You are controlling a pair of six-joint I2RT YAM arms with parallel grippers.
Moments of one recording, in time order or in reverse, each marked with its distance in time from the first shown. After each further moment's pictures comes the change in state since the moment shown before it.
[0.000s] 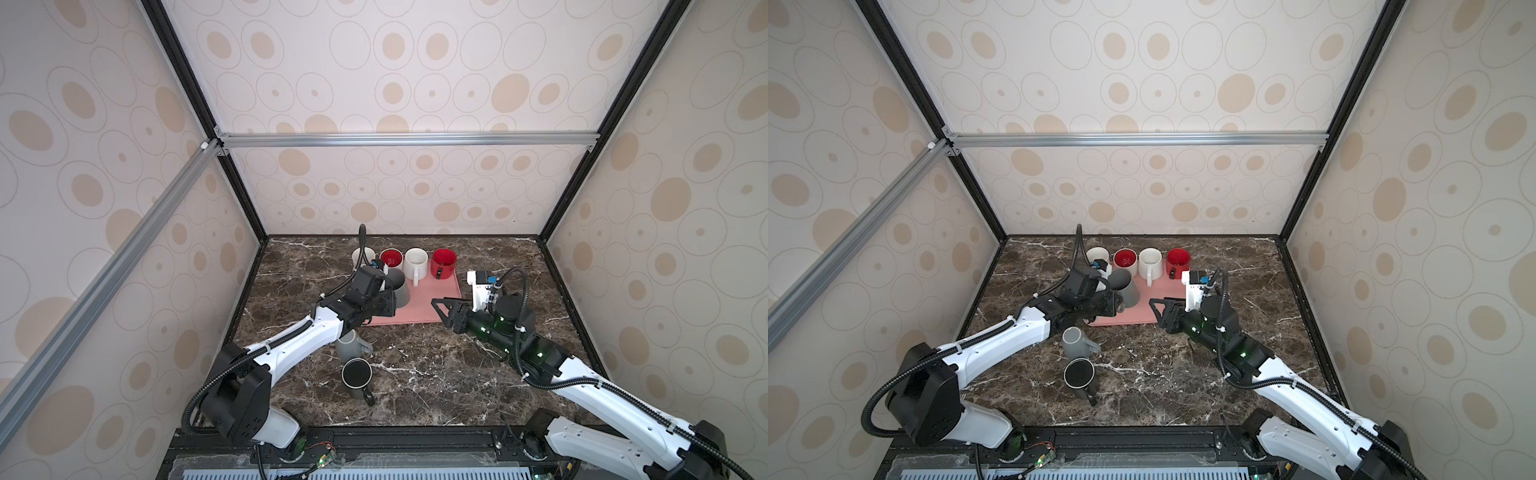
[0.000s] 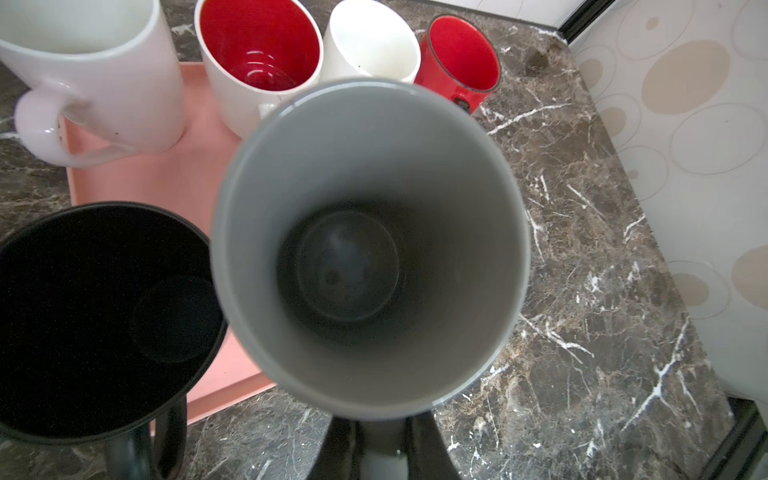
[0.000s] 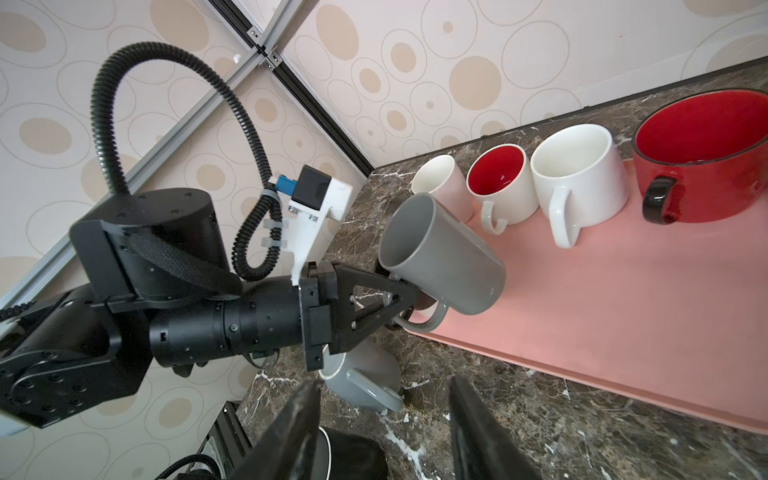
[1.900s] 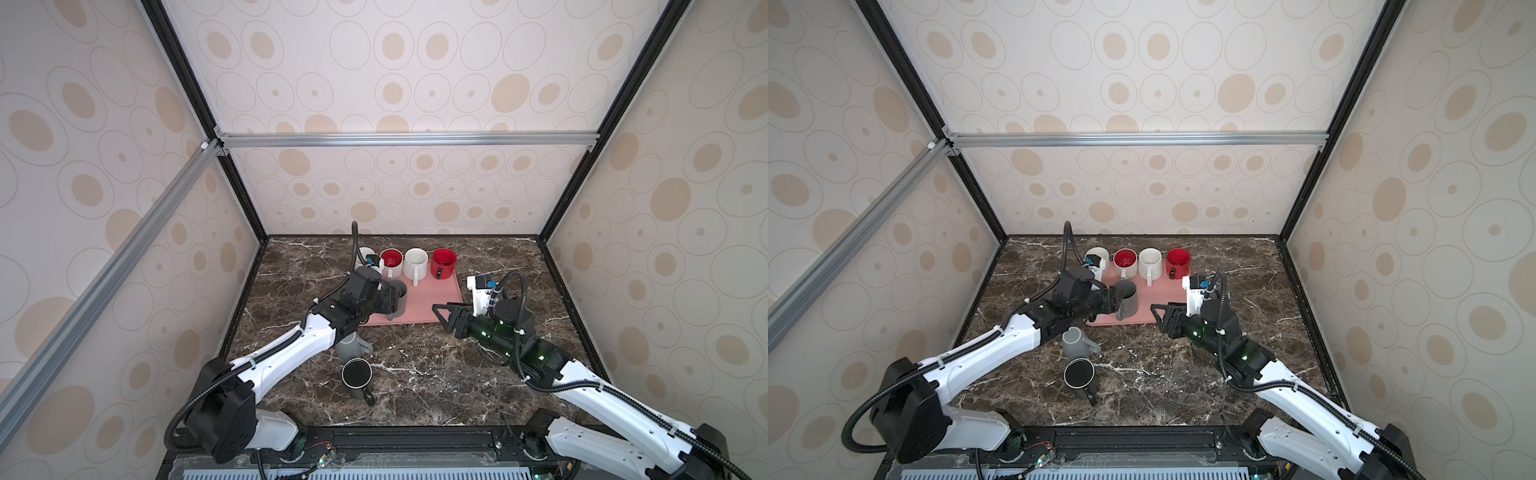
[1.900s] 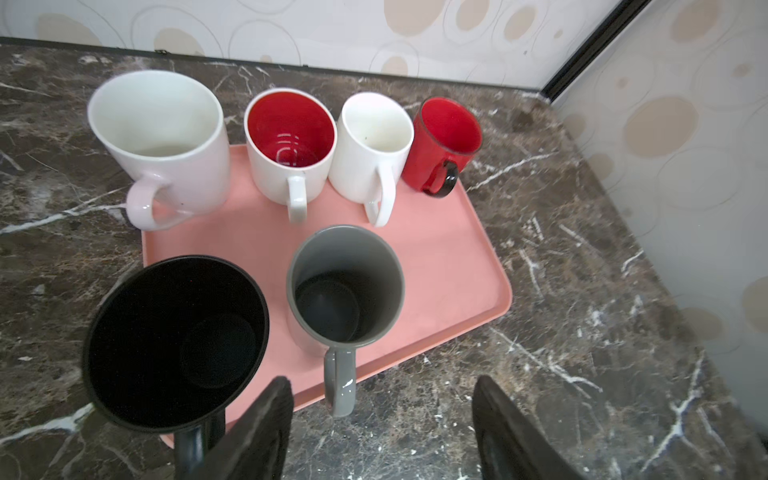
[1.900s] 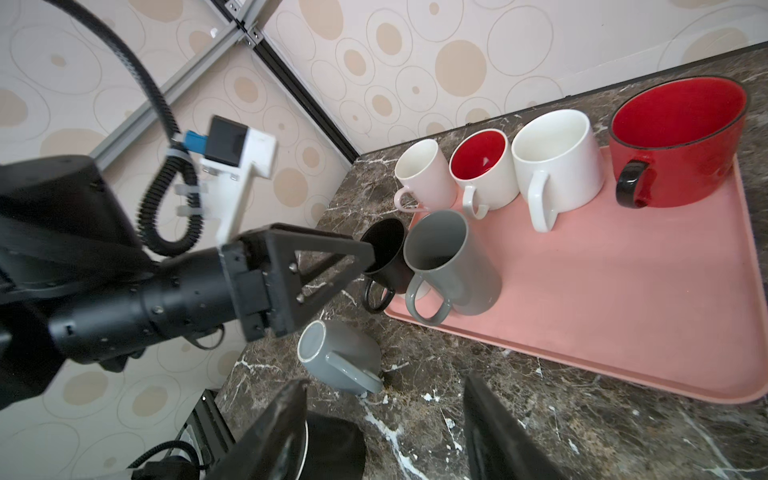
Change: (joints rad) left arm -0.022 -0.159 -0.066 0.077 -0.102 0.009; right arm 0.000 0.003 -0.028 -0.039 -0.013 -0.043
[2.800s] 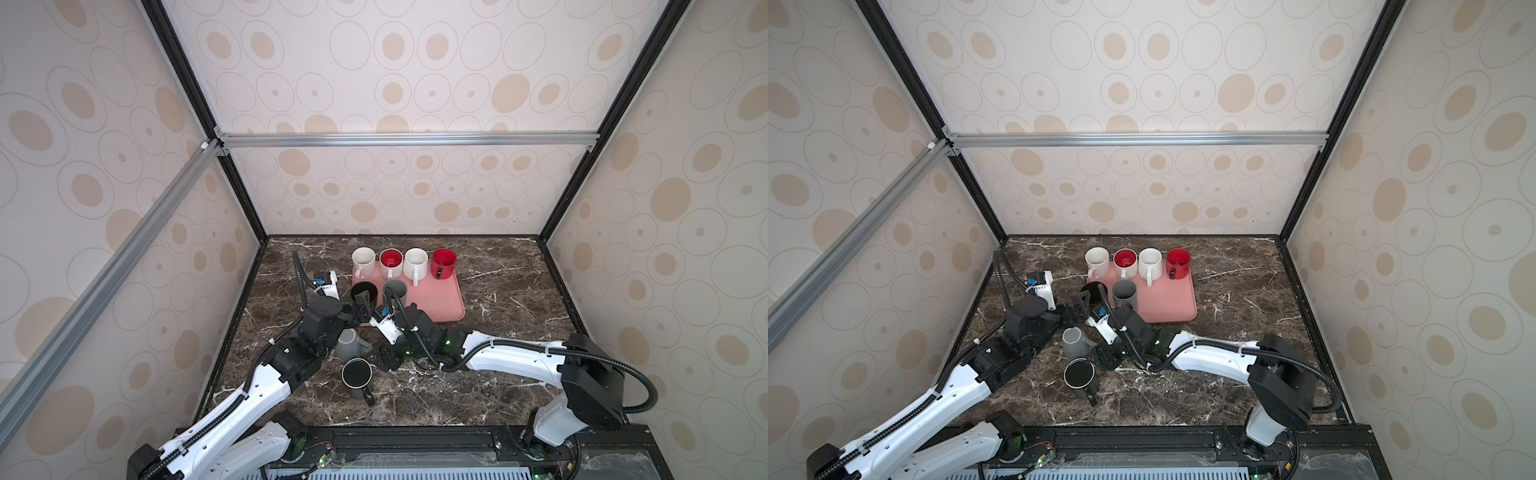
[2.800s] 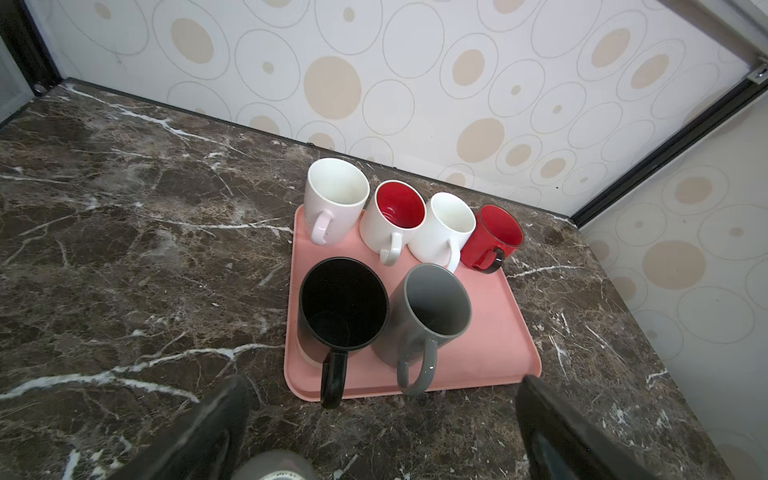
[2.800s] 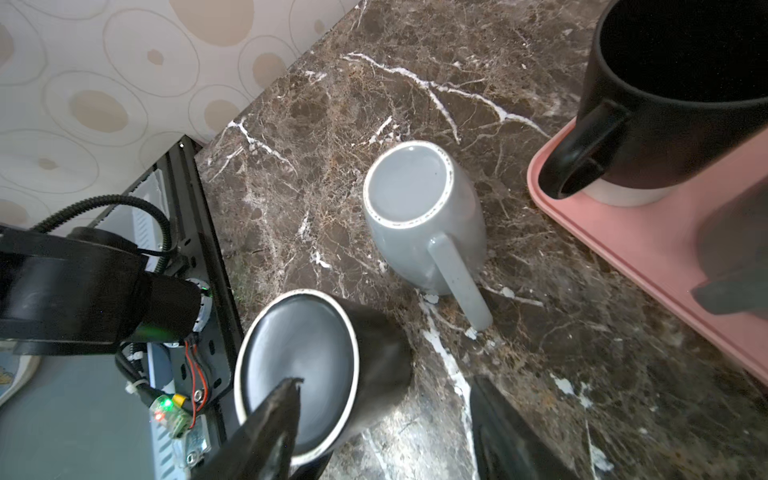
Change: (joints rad) left arm 0.023 -0.444 -0.259 -0.021 -0.275 -0.104; right arm 0.340 0.690 0.362 -0.060 -0.099 -0.335
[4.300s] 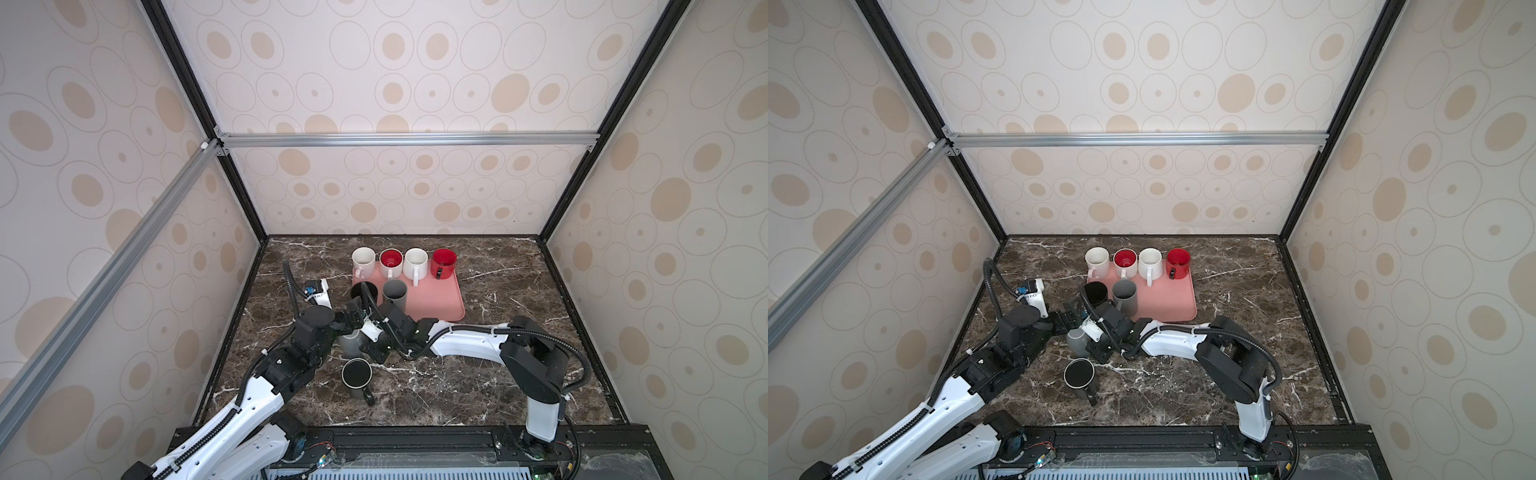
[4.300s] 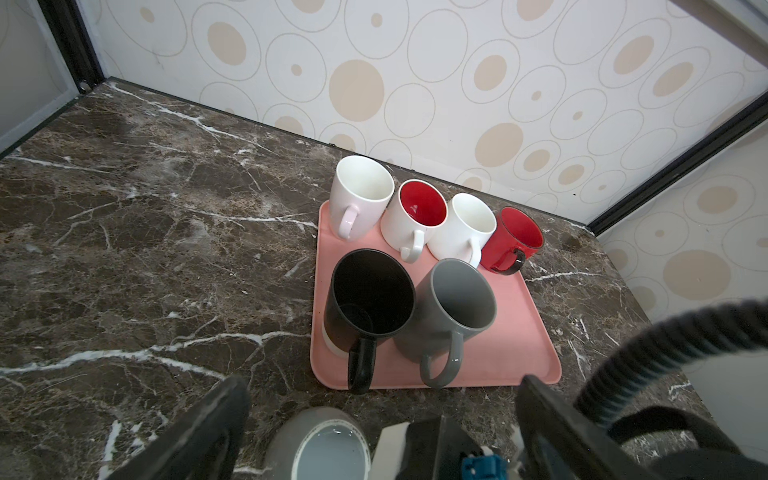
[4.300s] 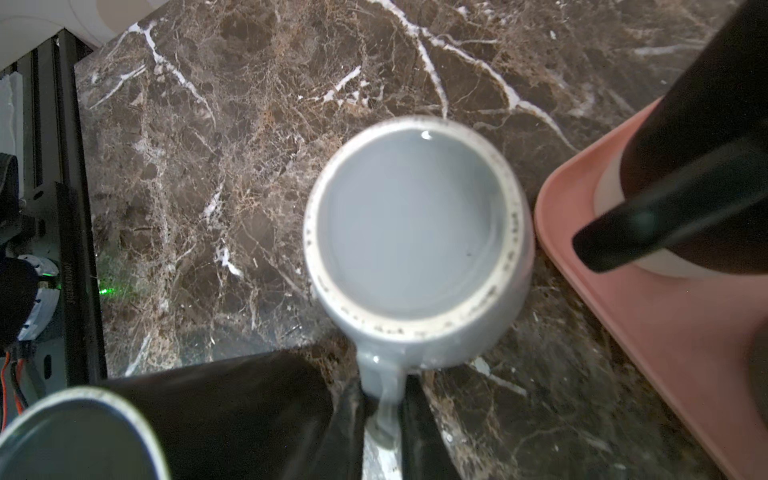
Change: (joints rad) left arm 0.018 -0.078 -0.070 -0.013 -0.019 -0.002; right arm -0.027 0.256 0.154 -0.028 0.011 -0.214
